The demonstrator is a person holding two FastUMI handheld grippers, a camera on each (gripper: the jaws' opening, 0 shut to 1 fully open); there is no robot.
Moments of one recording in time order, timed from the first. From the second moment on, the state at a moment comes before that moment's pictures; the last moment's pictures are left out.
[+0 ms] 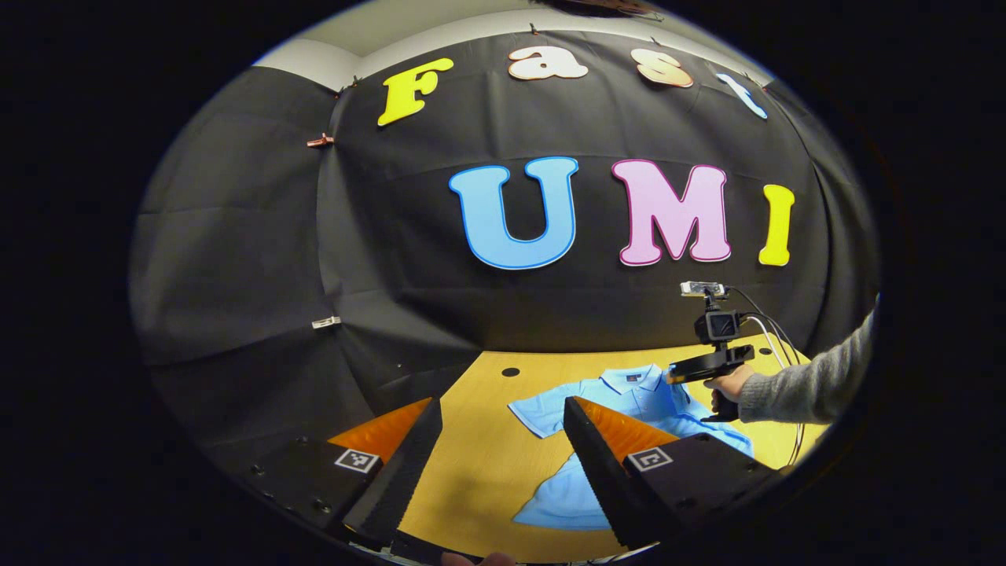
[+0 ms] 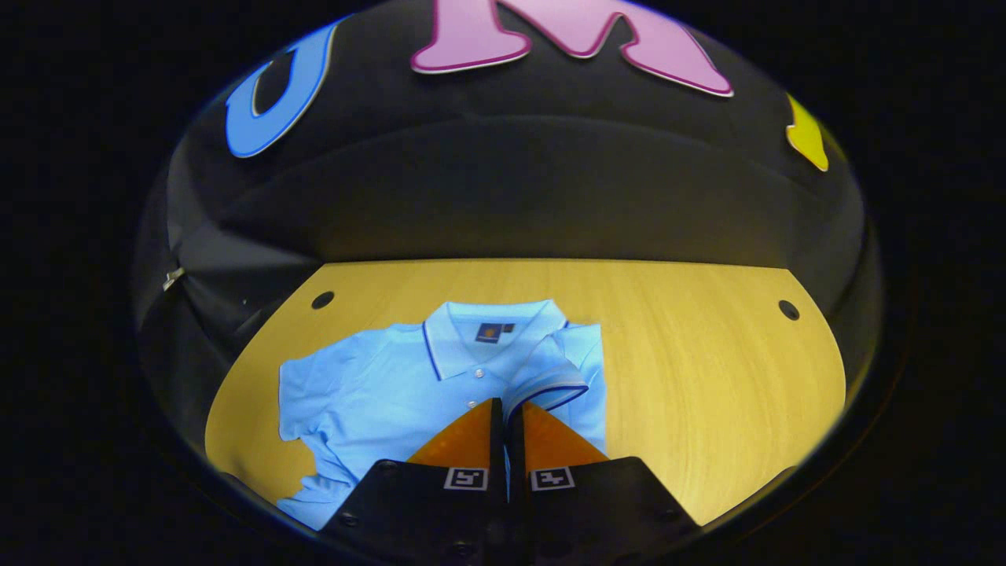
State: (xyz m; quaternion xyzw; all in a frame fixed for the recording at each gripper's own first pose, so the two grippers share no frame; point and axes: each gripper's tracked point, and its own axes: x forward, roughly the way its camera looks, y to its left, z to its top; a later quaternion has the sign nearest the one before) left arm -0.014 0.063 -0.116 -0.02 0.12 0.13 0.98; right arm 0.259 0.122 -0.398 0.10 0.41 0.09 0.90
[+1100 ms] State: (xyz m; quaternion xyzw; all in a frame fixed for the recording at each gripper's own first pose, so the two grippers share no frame) left arm -0.044 0.101 -0.130 -0.02 0.13 0.18 0.98; right arm 0.227 0.196 -0.446 0.01 0.45 0.14 0.88
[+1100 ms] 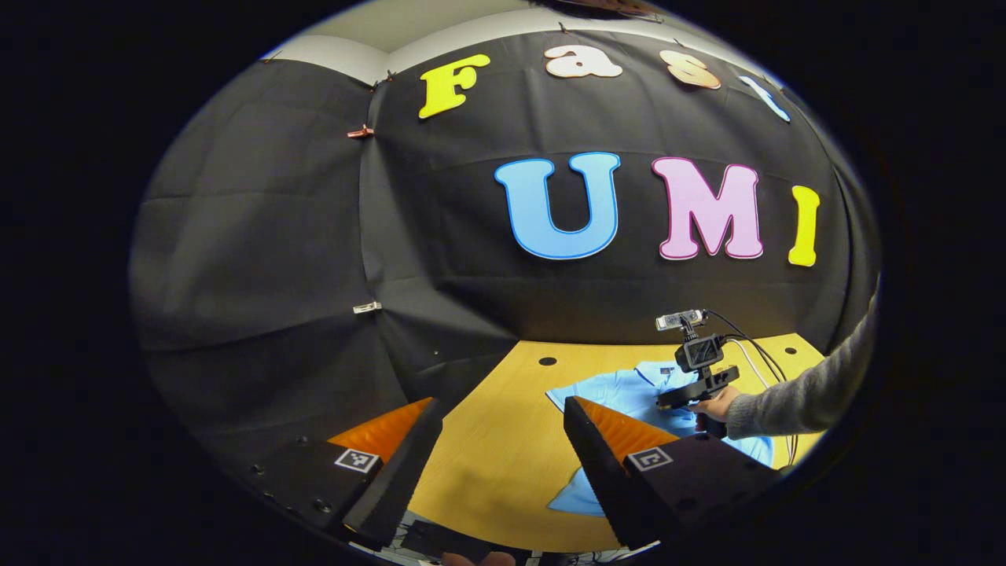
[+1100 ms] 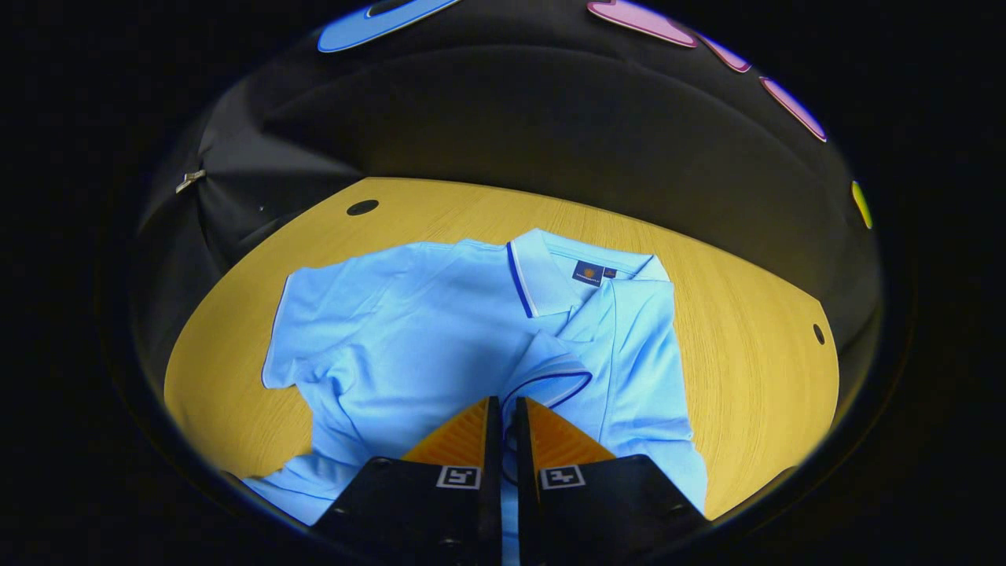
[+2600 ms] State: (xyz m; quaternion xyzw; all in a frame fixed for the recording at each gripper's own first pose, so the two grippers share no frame) left arm 0.201 0.054 -0.253 -0.04 0.23 0.07 0.97; right arm 0.151 0.062 -0.288 0.09 0.24 0.14 0.96
